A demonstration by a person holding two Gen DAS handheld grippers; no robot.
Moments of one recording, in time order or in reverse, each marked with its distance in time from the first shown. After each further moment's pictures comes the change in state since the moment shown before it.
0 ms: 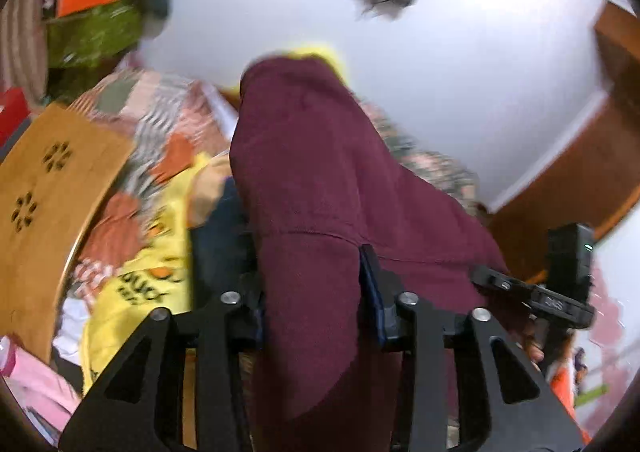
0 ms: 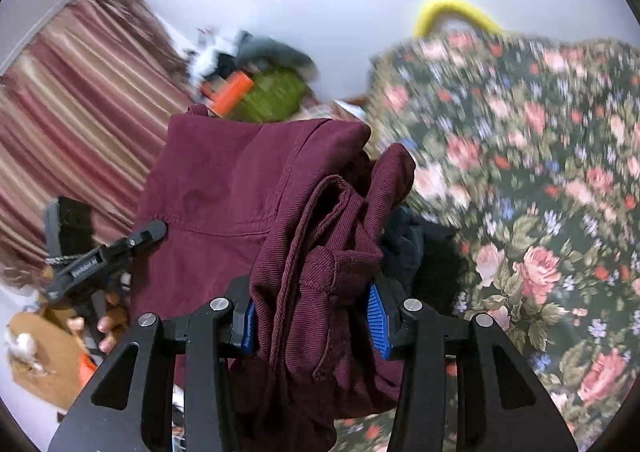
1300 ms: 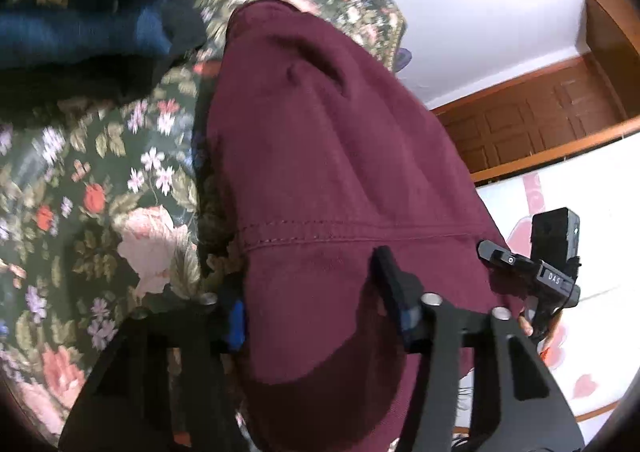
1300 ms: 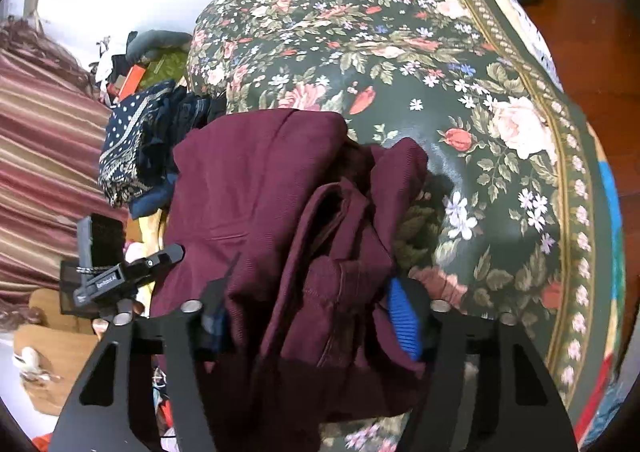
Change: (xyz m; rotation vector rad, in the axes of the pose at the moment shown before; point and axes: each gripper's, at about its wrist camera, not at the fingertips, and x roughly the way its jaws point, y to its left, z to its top) left arm 0.089 -0.198 -0.274 -0.062 0.387 -0.320; right arm -0.246 -0.136 -0.209 0.279 0.106 -0.172
